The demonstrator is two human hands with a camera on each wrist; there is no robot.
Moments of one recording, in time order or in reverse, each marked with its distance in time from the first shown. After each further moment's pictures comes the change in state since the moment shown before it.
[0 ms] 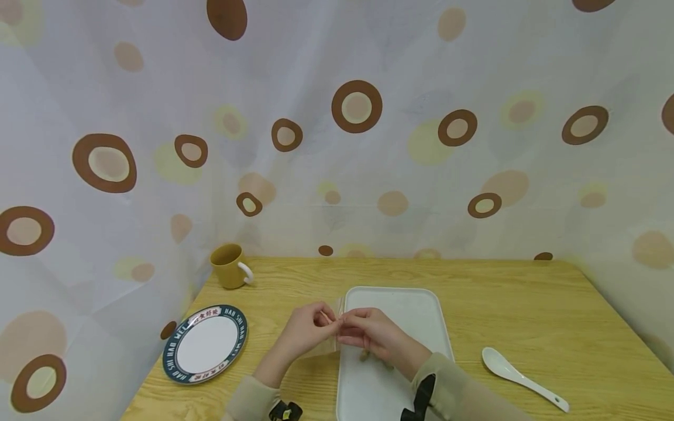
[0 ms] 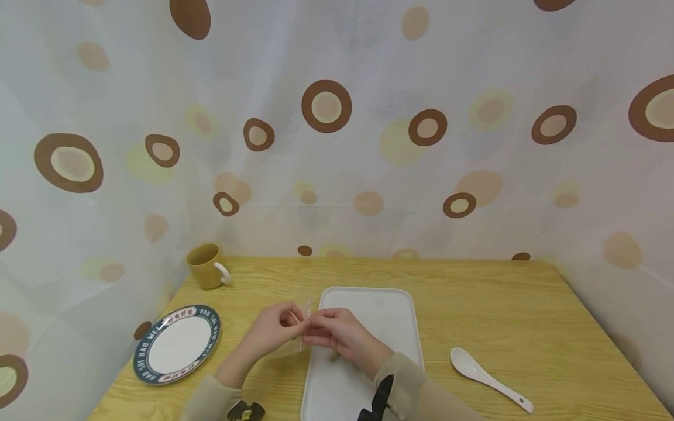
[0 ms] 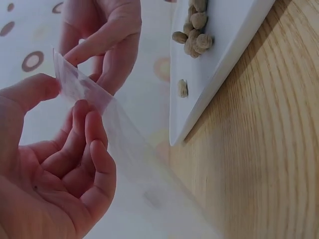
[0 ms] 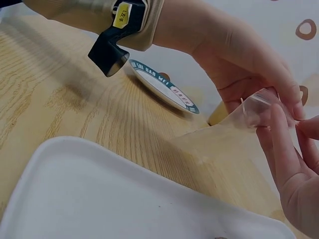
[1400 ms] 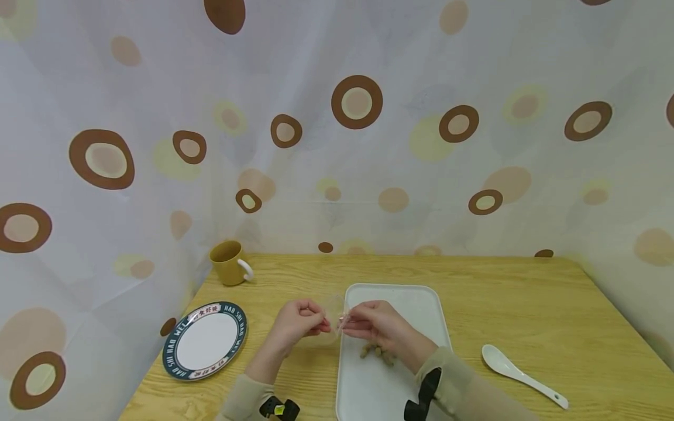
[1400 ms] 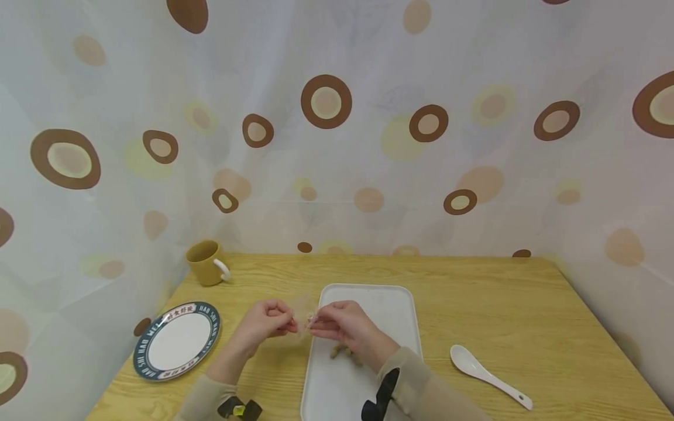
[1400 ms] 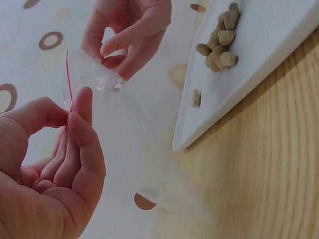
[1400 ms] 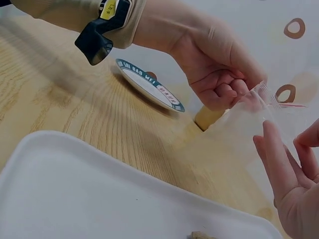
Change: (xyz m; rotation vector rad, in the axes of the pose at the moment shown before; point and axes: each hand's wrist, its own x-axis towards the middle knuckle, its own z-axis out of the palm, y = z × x) left_hand -0.002 -0.006 -0.009 -0.493 0.015 -0.206; right_hand -0.004 -0.010 -0.007 -0.009 0.069 -0.006
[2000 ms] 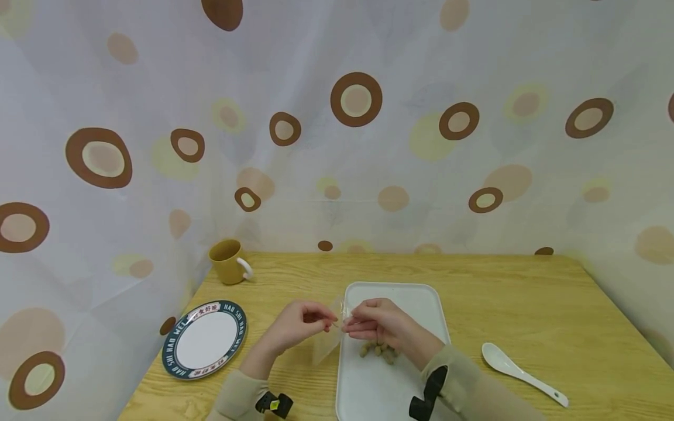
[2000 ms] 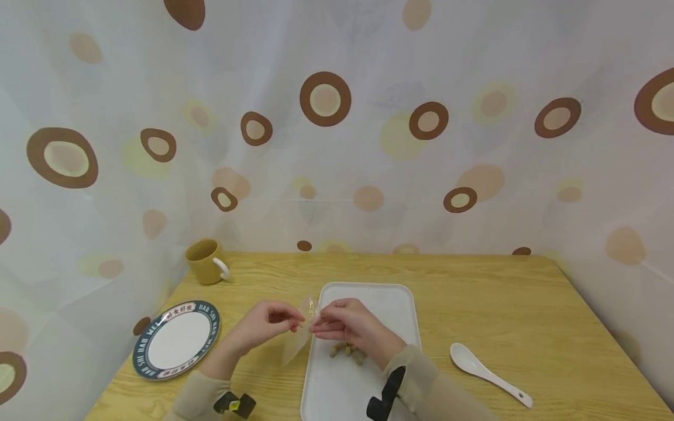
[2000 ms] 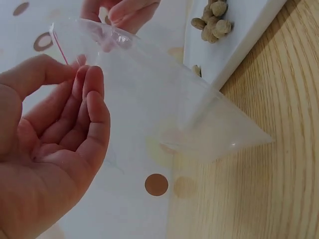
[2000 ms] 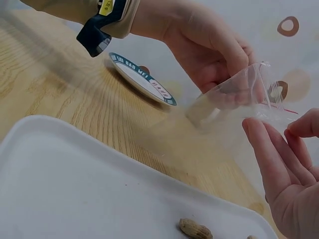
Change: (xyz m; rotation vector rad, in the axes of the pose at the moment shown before) left_hand -0.001 0.006 -0.012 0.273 -0.244 0.204; right_hand -0.002 -0.005 -0.013 -0.072 -0.108 0.022
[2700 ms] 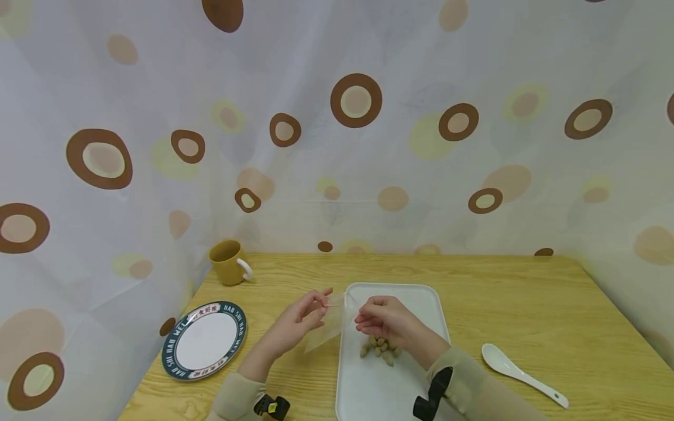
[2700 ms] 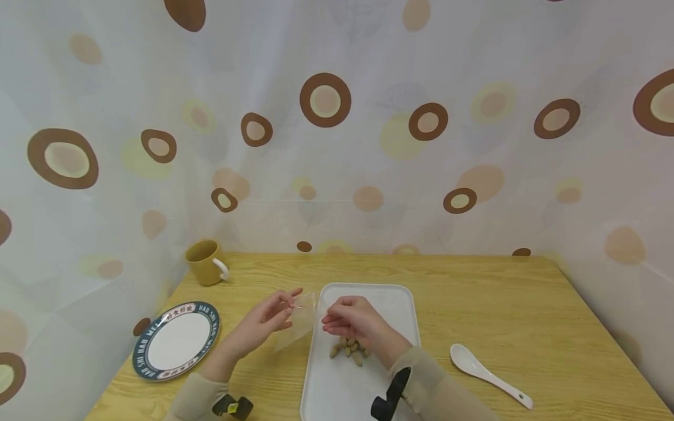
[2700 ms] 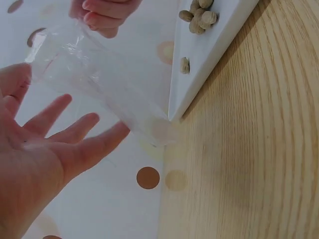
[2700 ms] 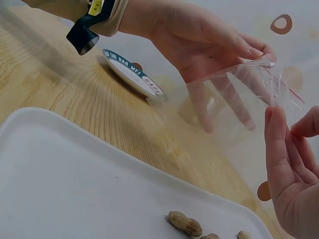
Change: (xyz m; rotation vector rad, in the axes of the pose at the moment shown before) left_hand -0.001 -0.006 0.001 -0.103 0.002 0.112; right_hand -0.004 -0.005 -0.008 -0.028 0.077 -0.004
